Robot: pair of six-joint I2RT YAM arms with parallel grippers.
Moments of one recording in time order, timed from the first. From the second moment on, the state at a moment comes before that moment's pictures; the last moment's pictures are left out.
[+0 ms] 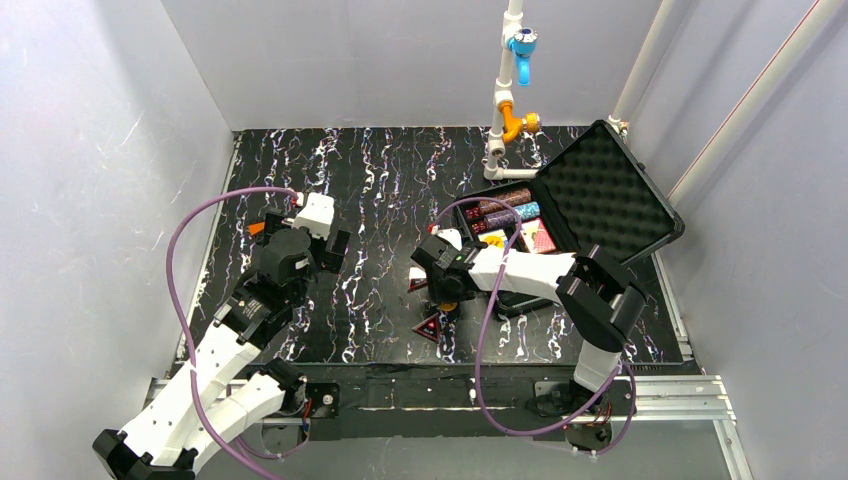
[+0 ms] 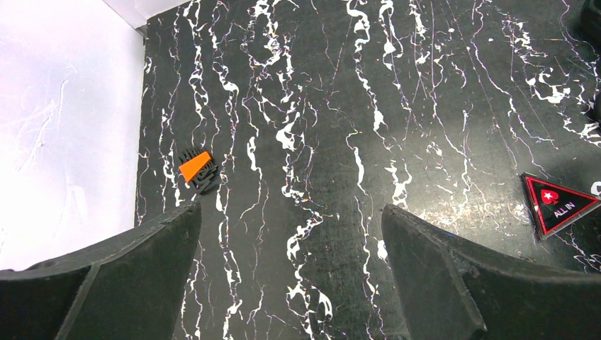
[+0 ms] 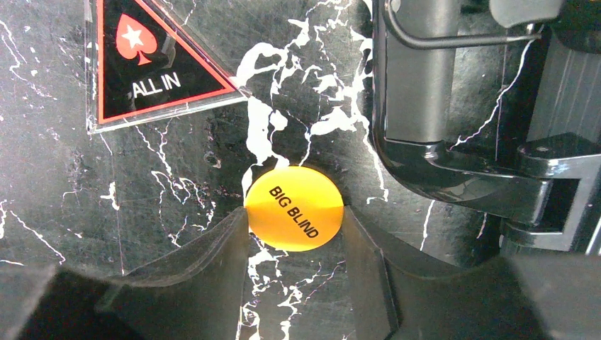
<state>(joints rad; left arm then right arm) -0.57 0.72 0.79 -0.46 -0.53 0.15 1.00 1.77 1.11 -0.58 0.25 0.73</state>
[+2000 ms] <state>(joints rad) -0.57 0.71 0.79 -0.46 -0.53 0.15 1.00 1.81 1.17 -0.63 0.23 0.65</state>
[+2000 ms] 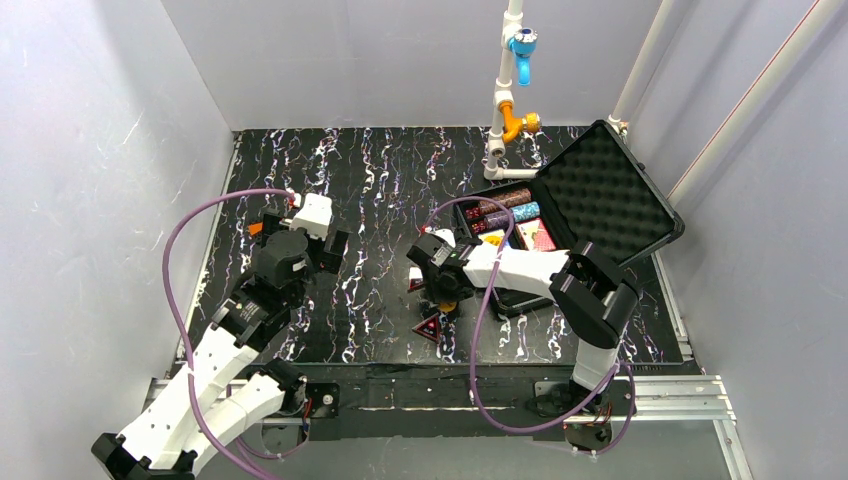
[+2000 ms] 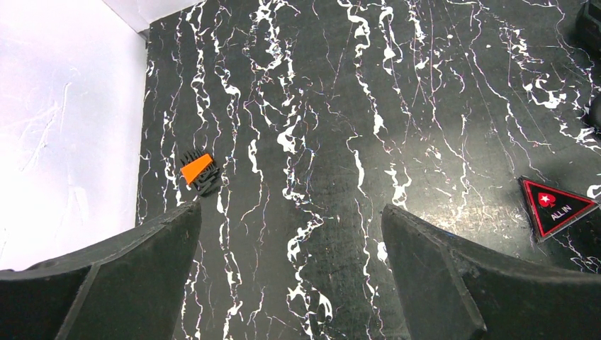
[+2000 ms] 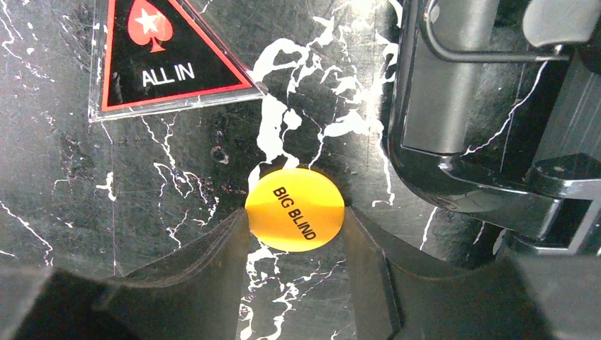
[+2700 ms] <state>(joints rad) -0.57 0.70 0.79 -0.46 -0.53 0.15 1.02 1.81 1.18 -0.66 0.25 0.64</state>
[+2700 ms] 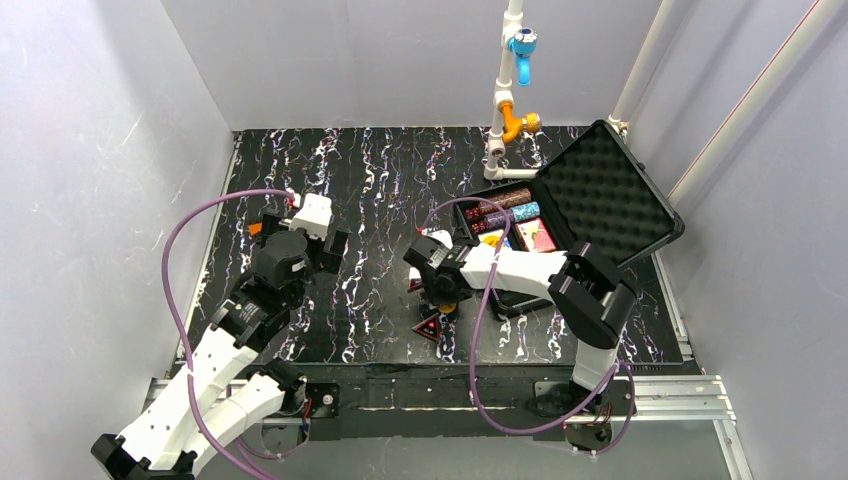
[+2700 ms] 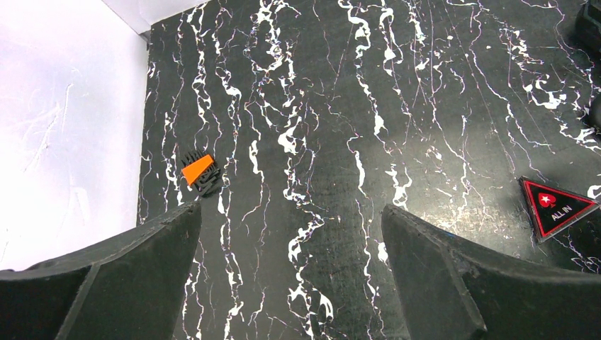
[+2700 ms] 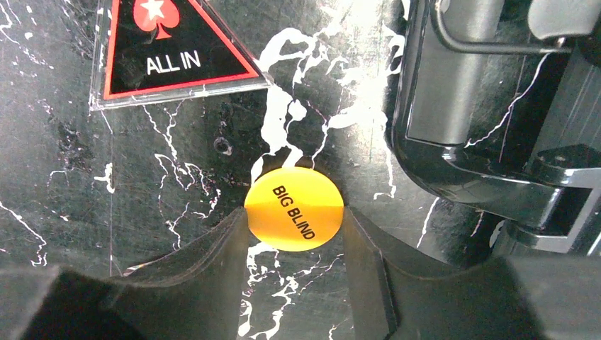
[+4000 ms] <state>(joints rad) -0.57 0.69 0.79 -0.46 -0.53 0.16 1.01 1.79 1.31 -0.71 0.31 0.59</state>
